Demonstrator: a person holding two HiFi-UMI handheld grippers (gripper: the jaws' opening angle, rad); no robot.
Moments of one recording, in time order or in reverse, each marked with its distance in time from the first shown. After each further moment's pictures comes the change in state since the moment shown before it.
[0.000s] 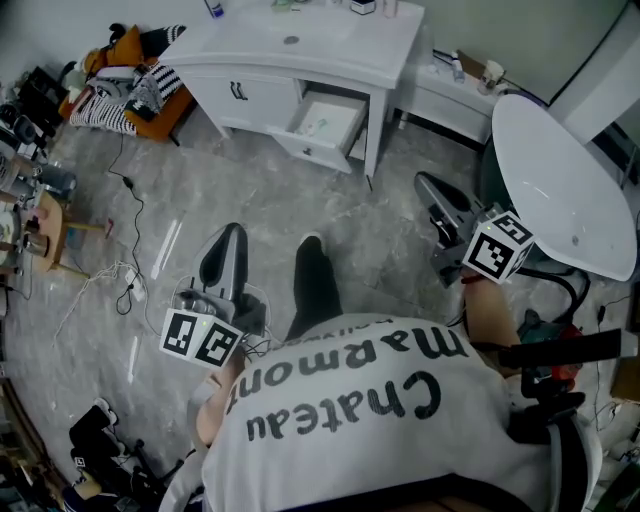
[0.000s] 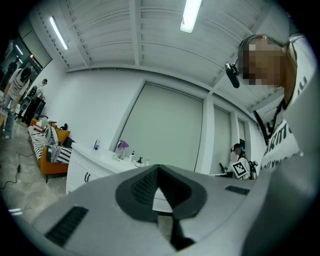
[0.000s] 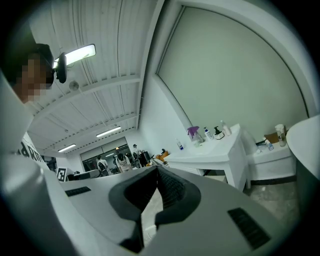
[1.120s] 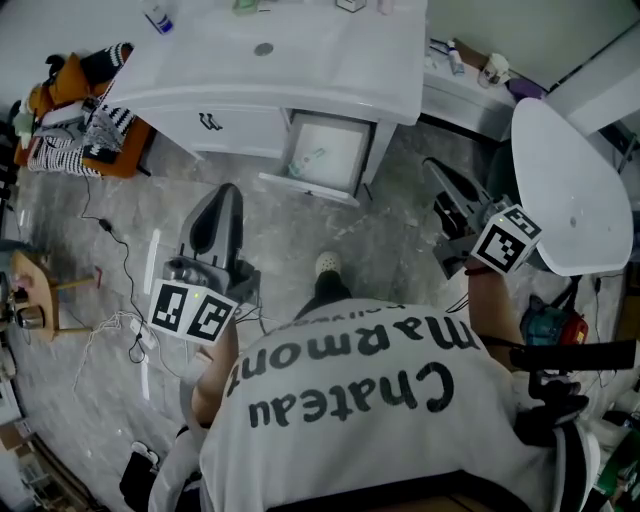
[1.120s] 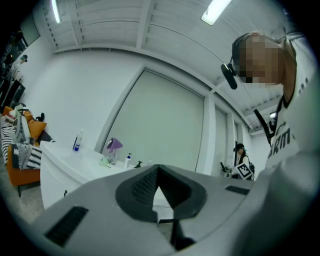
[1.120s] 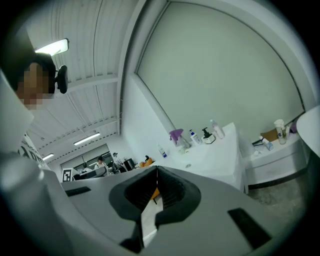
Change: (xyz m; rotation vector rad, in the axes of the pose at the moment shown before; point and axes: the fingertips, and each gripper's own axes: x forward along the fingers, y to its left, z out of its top) left arm 0.262 0.162 0.047 0.001 0.053 -0.183; right arm 0.184 -0.133 0.063 0.095 -0.051 -0.173
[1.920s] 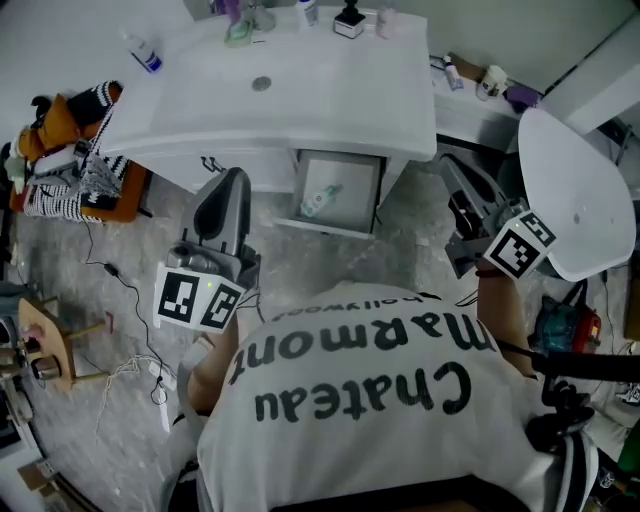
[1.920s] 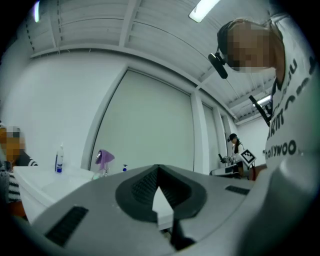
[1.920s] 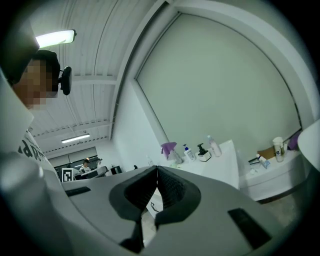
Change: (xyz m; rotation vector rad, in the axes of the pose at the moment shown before) left arm 0.100 0.075 0.041 0.181 -0.037 -0.148; right arm 0.072 -0.022 0.053 -0.079 -0.121 -0.113
